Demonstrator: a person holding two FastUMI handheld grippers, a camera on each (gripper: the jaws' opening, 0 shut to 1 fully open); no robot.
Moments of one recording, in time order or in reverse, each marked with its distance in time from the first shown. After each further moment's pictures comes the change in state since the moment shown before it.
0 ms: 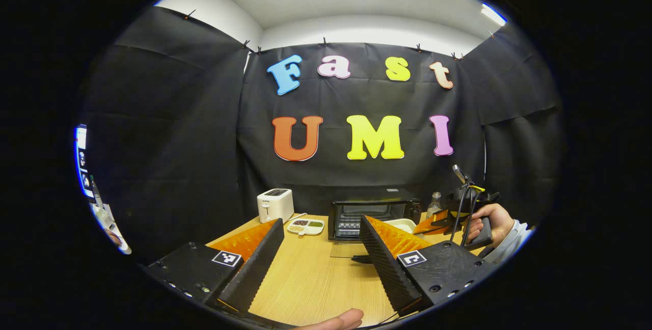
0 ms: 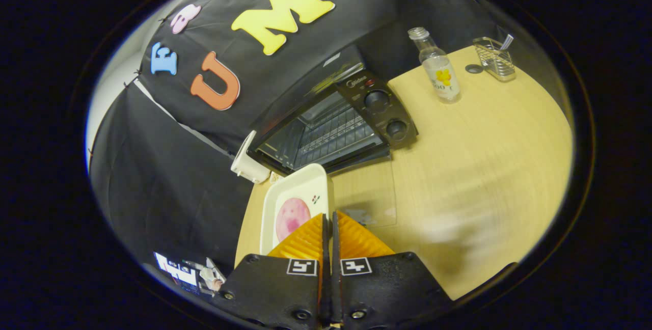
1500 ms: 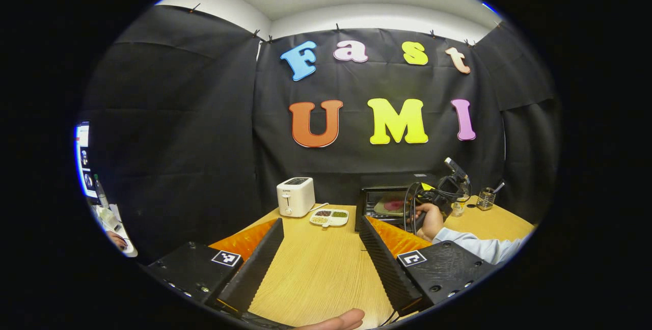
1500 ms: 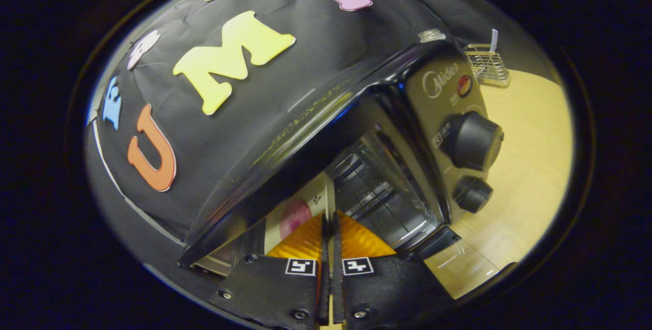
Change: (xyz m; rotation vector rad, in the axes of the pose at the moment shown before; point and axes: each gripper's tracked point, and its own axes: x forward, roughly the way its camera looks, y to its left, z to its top) left arm 0.033 0.051 -0.040 0.021 0.064 0.091; right arm 0.189 0.001 0.142 0.159 -0.539 -0.230
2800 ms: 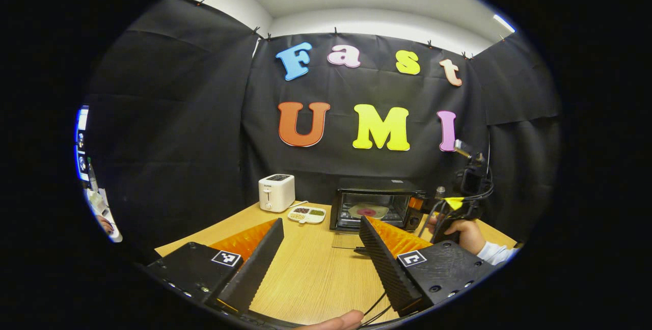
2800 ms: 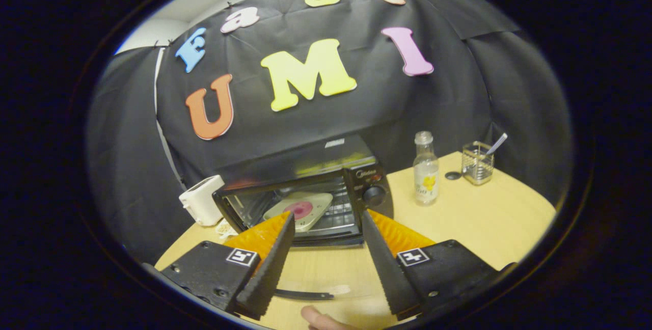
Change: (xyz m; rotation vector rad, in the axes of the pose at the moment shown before) left arm -0.027 -0.045 0.001 -0.074 0.001 -0.086; right arm -0.216 -0.035 0.063 -0.511 -0.148 0.143
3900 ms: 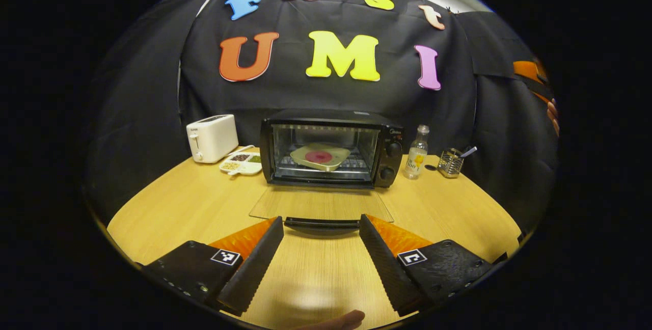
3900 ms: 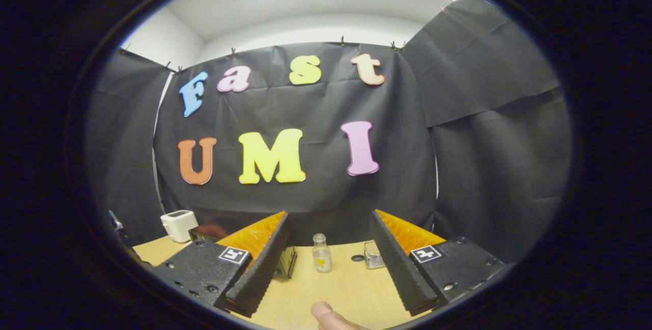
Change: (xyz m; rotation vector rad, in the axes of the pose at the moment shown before) left arm 0.128 -0.143 -0.145 0.046 0.378 -0.169; right arm -0.172 -0.166 0.198 -0.161 -0.318 -0.115
